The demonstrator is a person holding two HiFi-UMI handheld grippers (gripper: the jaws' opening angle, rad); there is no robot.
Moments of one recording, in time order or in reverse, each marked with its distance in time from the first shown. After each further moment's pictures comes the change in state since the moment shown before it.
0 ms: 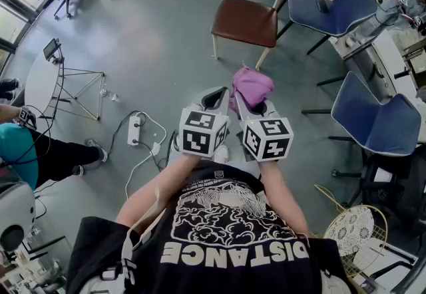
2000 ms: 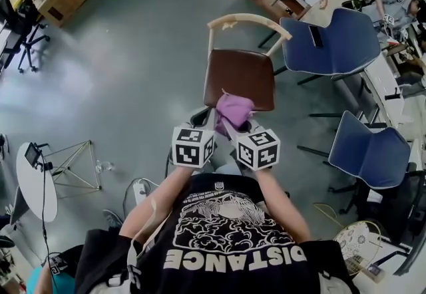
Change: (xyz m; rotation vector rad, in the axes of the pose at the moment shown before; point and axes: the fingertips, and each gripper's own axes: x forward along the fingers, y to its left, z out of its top) left arm 0.257 0.265 0.157 -0.076 0.130 -0.124; right arm 0.339 -0.101 0.134 0.113 0.188 -0.001
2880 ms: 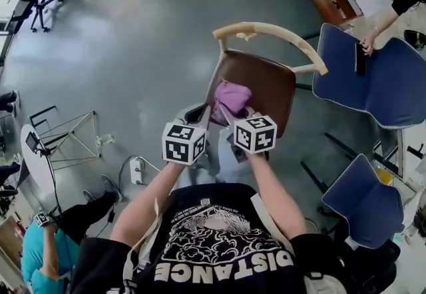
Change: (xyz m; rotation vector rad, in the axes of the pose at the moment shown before) left arm 0.187 0.089 0.019 -0.147 0.185 0.156; right arm 0.181 -0.170 0.031 0.172 0.201 0.231
